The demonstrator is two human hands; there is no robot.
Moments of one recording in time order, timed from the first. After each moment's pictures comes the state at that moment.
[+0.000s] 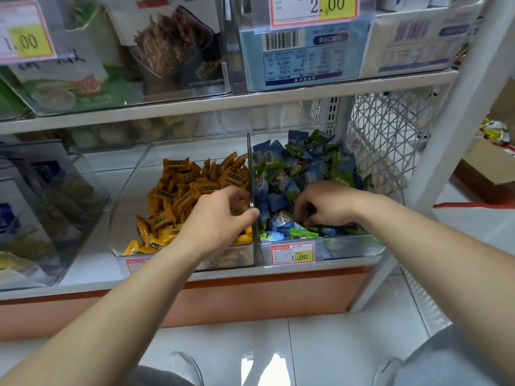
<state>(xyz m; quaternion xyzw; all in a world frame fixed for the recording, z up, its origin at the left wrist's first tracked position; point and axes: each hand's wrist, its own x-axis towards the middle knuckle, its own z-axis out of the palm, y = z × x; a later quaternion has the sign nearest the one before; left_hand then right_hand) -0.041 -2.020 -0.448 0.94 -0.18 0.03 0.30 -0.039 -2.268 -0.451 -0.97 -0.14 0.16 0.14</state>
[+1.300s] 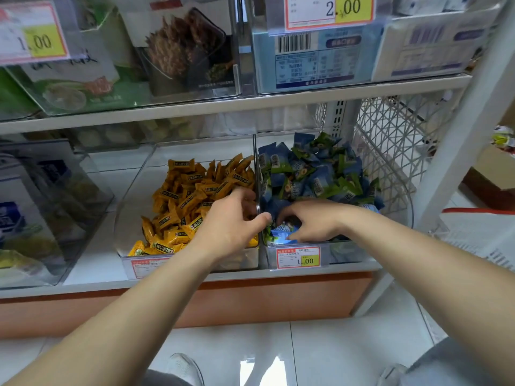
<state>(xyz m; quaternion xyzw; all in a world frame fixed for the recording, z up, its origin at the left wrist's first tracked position) -0.038 -2.027 -0.463 0.93 -0.18 0.04 0.32 -0.039 -2.234 -0.464 -0.96 -0.17 0.19 0.12</state>
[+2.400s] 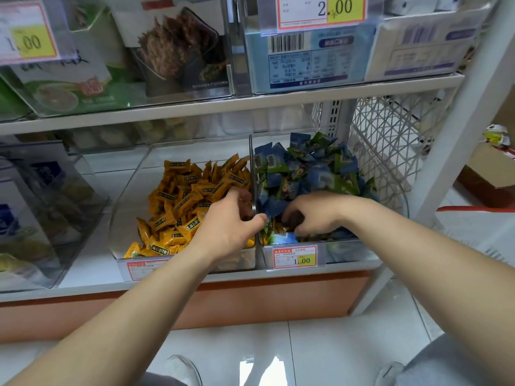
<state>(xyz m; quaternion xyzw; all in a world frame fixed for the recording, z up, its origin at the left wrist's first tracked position) -0.032 -2.027 -0.472 0.93 -0.17 0.02 0.34 -0.036 -2.241 -0.448 -0.96 -0.13 0.22 0.09</state>
